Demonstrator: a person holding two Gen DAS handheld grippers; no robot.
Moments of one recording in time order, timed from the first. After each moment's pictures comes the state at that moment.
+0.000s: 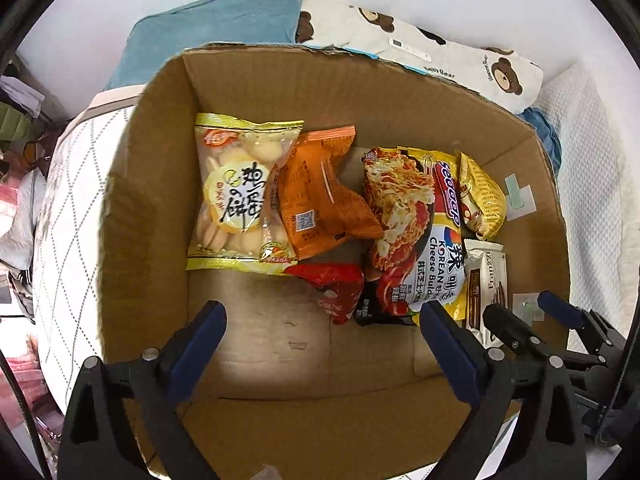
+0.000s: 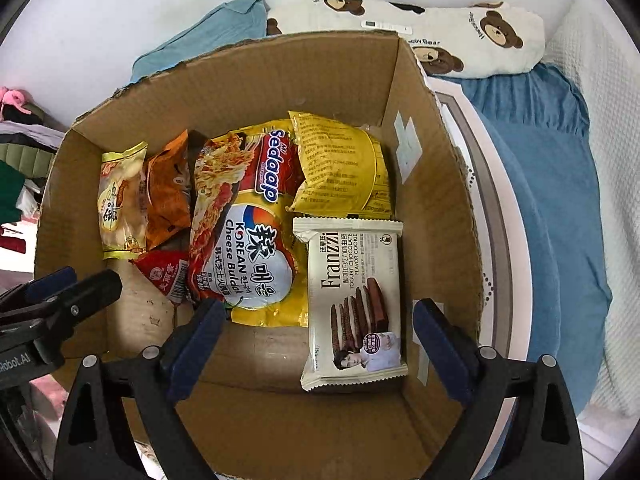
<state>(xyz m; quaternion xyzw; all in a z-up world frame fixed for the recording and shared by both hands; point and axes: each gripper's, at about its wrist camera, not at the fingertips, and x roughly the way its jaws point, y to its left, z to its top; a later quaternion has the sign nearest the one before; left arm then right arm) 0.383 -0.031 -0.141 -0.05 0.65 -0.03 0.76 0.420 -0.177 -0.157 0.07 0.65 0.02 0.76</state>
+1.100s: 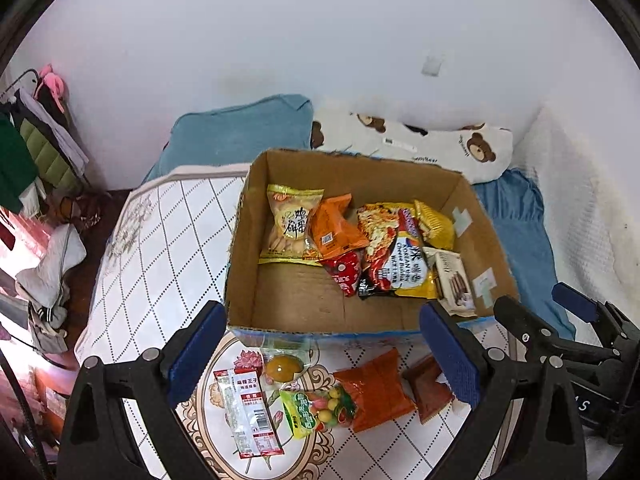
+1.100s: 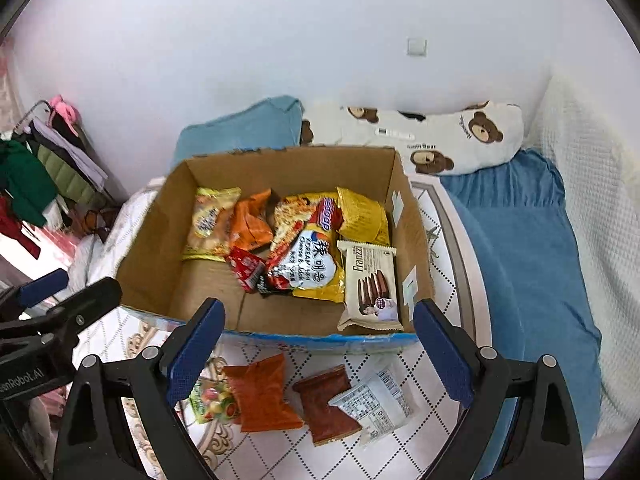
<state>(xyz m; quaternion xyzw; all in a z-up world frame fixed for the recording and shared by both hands) 0.241 -0.027 -0.031 -0.02 0.47 0.00 0.88 0.282 -0.153 -0.031 0.05 0.48 0.04 0.88</state>
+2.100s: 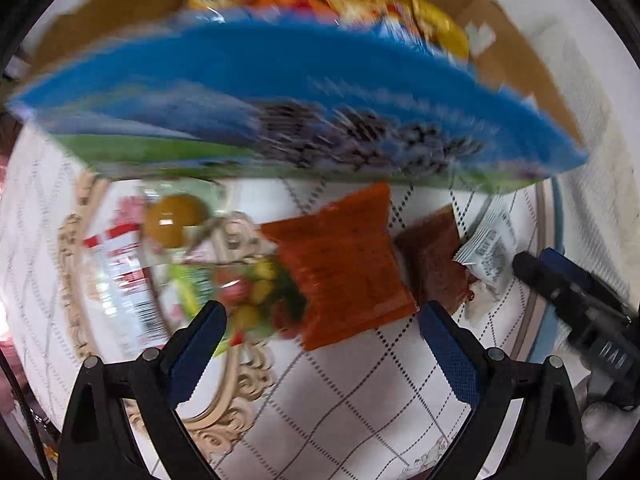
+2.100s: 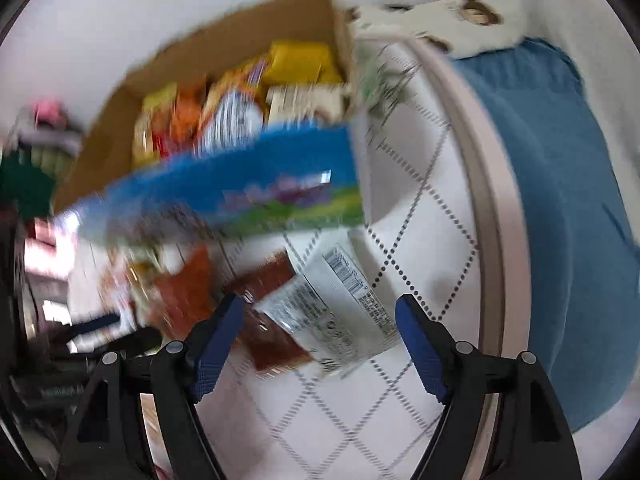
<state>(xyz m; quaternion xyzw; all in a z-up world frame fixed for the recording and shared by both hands) 0.242 -0.081 -0.213 -0.06 0.67 -0.05 0.73 0.252 -0.224 -0.172 0.11 0.61 0.07 0.78</state>
